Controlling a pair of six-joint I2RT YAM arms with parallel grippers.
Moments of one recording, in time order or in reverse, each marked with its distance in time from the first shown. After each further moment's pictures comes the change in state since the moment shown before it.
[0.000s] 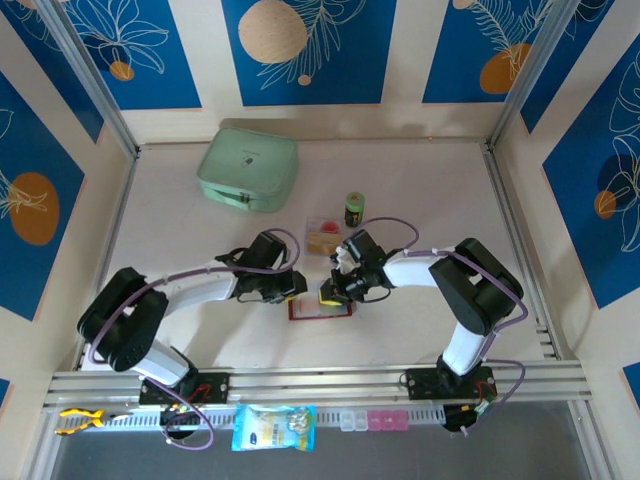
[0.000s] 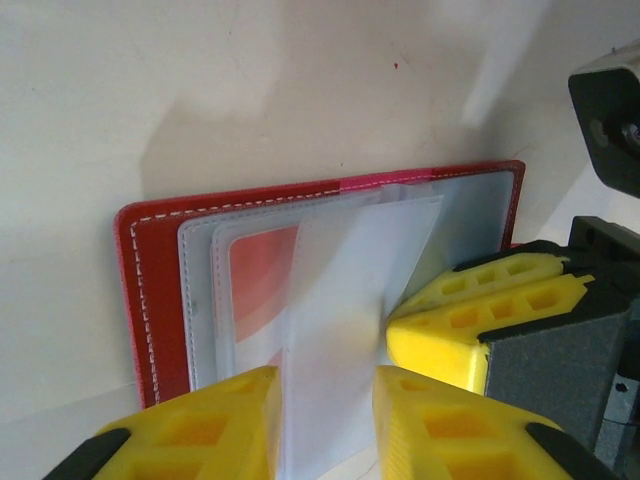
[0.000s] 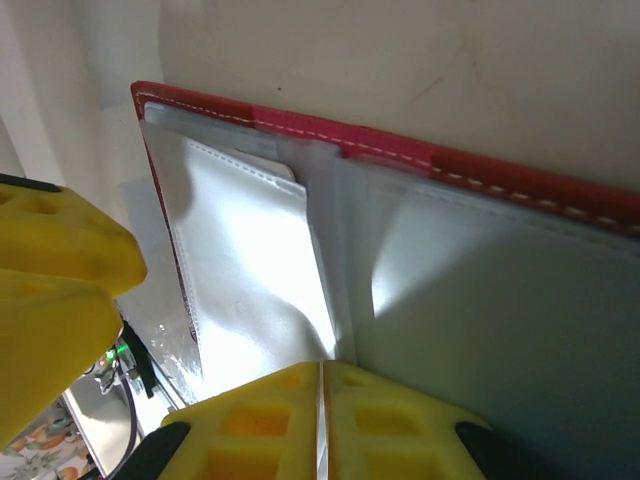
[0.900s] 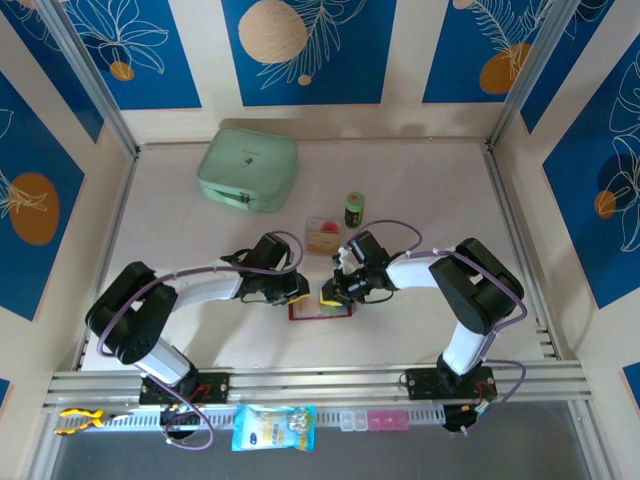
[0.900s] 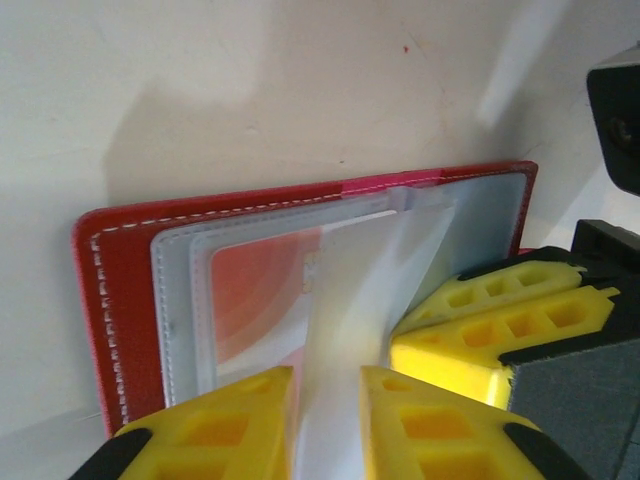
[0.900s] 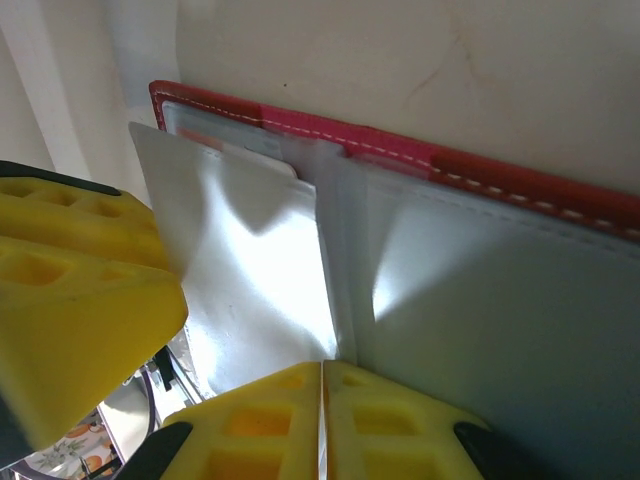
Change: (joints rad) left arm -0.010 0.047 0.000 0.047 0.024 -0.032; right arm -0.019 0.000 -0.038 0.074 -0.047 0.019
